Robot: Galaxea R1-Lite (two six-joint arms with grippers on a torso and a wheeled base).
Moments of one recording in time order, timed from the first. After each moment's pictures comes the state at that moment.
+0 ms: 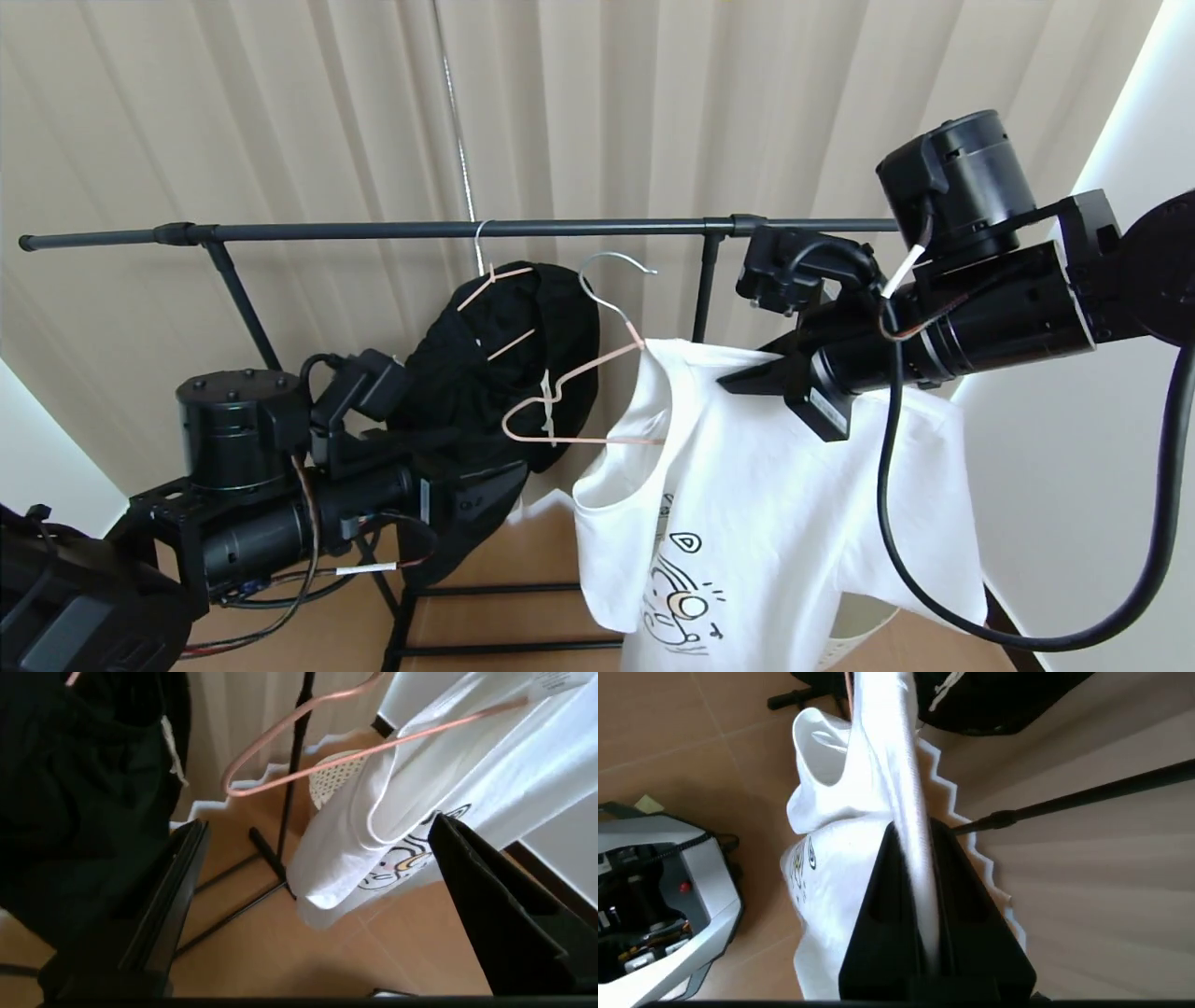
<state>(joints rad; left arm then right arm) -0.37 1.74 -0.49 -0.92 -0.31 0.00 0.54 1.75 -1.45 0.39 0.20 -0.61</state>
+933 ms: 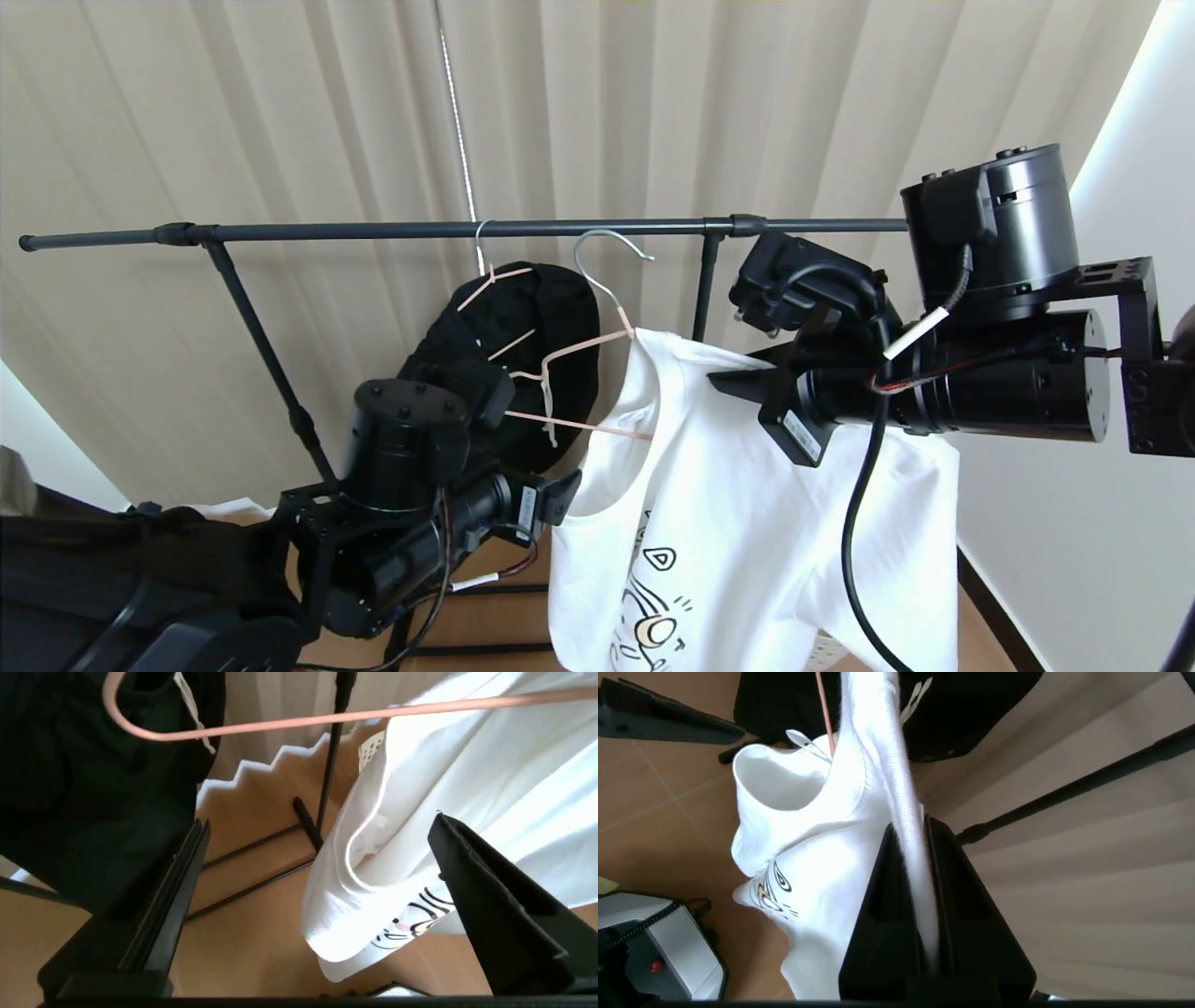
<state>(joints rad) -0.68 1.80 -0.66 -0.68 0.25 -0.09 0.66 1.65 -1.19 0.05 -0.01 -0.45</state>
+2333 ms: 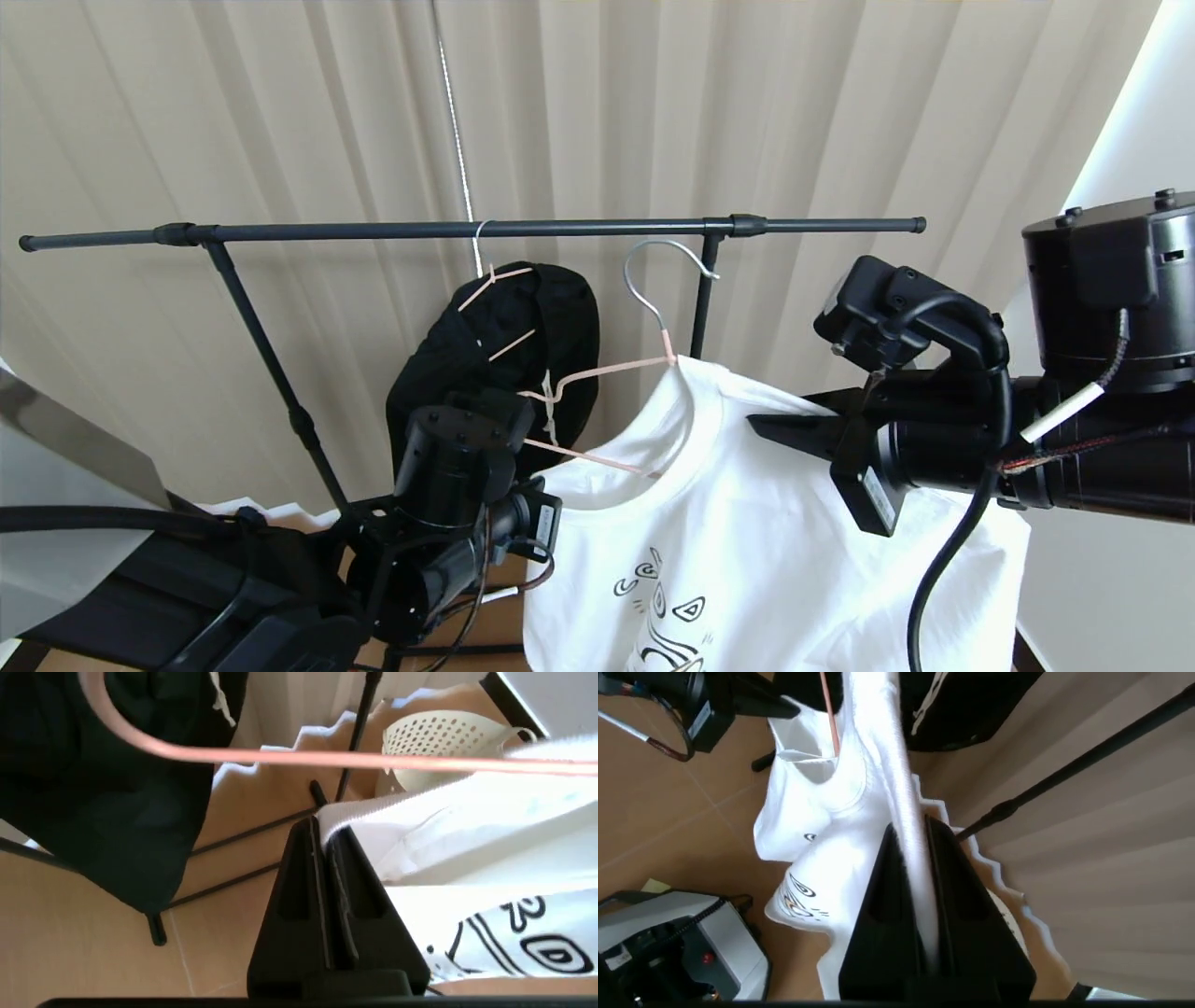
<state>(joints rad) -0.69 1.90 -0.68 -0.69 0.31 -0.13 0.68 1.49 -0.96 -0.03 0.04 -0.31</state>
